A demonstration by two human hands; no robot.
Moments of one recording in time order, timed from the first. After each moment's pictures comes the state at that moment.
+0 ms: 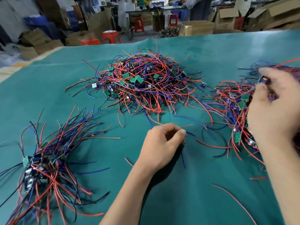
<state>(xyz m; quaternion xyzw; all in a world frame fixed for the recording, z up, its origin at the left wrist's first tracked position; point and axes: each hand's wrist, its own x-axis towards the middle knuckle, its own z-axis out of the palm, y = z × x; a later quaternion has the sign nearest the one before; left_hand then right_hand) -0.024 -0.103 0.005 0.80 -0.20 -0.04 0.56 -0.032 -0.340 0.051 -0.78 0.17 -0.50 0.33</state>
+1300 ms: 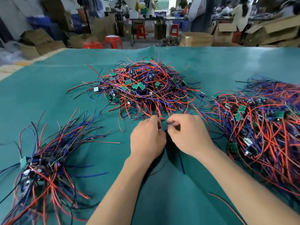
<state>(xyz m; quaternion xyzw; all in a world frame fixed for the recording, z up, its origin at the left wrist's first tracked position) 0.019 -0.096 0.004 0.95 -0.09 0.14 0.26 -0.010 -0.226 0.034 -0.95 0.00 -0.15 0.27</state>
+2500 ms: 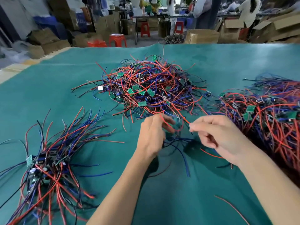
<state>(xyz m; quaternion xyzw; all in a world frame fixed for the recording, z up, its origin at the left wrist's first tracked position) 0.015 -0.094 0.017 0.76 -0.10 0.03 0.64 -0.019 -0.285 0.035 -0.72 -0.01 0.04 0.69</state>
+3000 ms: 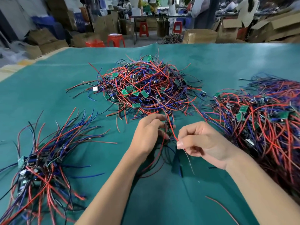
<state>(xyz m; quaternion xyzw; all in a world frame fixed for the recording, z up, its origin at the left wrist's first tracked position) 0.011 -0.097 0.029 0.72 -0.06 -0.07 0.69 -0.027 -0.271 0.035 -0.70 -0.12 0.16 0.69</state>
